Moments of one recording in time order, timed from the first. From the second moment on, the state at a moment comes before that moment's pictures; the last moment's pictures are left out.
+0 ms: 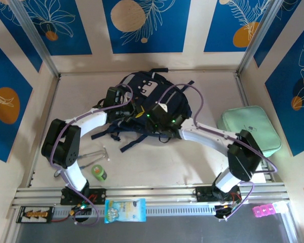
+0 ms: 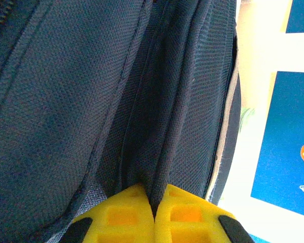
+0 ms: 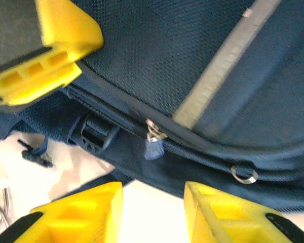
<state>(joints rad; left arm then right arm) -0.40 1.74 1.10 -0.06 0.65 -1.00 0.87 1.60 1.19 -0.55 0.24 0.82</state>
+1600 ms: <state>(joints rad) -0.40 1.74 1.13 -0.13 0.65 -0.91 0.70 1.53 1.05 -0.53 0.18 0.52</state>
